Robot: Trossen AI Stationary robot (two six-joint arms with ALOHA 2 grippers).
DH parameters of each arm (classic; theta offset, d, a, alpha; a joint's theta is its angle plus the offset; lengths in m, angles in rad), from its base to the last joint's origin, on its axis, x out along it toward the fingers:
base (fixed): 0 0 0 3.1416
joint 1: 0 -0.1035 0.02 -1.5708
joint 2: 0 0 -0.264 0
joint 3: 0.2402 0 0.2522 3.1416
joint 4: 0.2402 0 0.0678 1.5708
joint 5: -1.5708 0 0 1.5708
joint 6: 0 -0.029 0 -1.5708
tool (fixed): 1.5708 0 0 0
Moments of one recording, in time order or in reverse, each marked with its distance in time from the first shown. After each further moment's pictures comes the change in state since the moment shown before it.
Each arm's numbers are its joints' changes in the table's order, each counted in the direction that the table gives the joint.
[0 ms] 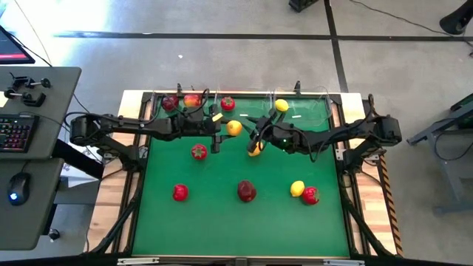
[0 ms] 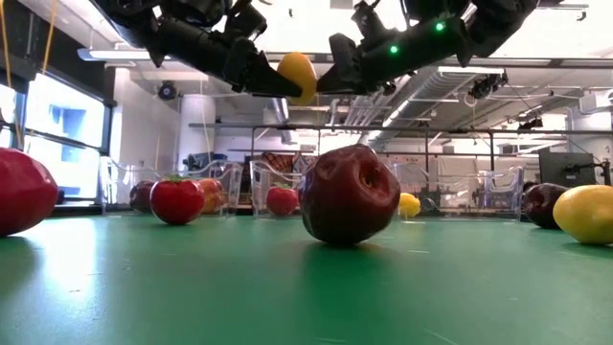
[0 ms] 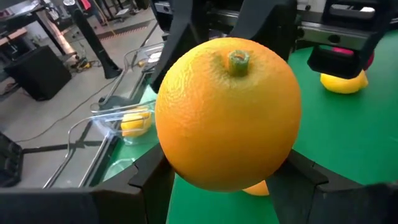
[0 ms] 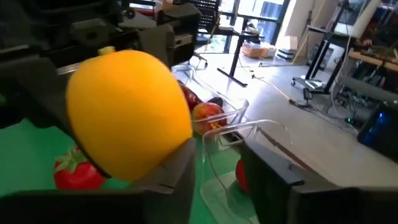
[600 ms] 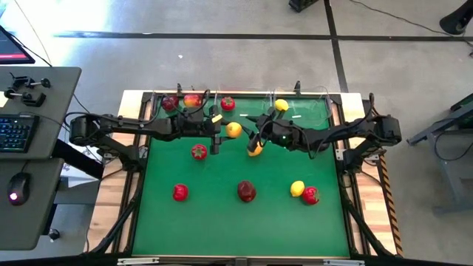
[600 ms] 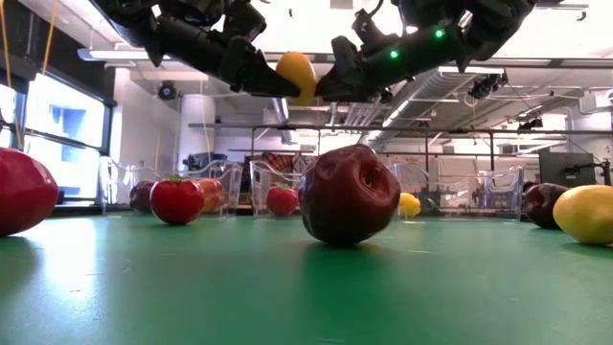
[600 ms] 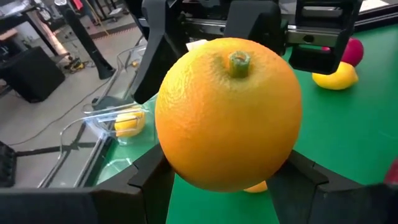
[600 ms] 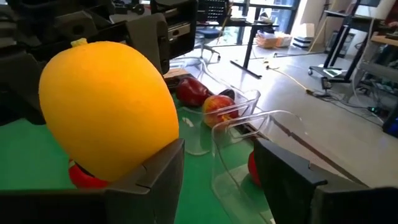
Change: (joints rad) left arm -0.006 0.001 -0.001 0.014 -0.017 -0.005; right arm 0.026 0.000 -0.003 0.021 0.110 -0.051
